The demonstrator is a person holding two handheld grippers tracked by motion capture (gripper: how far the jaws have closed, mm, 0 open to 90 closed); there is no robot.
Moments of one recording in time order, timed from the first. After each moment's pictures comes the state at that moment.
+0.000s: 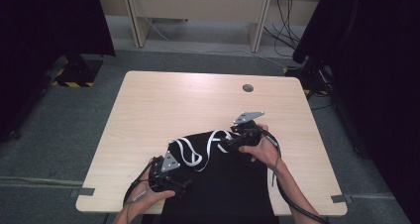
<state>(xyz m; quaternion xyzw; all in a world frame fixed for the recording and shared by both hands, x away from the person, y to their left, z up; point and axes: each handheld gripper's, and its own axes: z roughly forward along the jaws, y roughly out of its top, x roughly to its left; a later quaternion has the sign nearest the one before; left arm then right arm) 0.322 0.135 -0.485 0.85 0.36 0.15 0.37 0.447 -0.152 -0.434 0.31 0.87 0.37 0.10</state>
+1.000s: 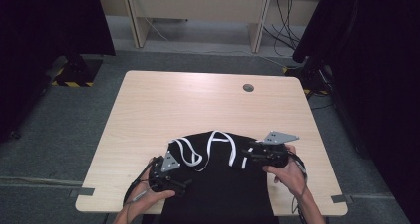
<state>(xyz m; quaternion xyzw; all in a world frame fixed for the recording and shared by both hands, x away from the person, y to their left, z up) 0.322 0.135 -0.485 0.85 0.36 0.15 0.37 0.384 -0.221 -0.440 0.32 0.83 0.43 0.13</state>
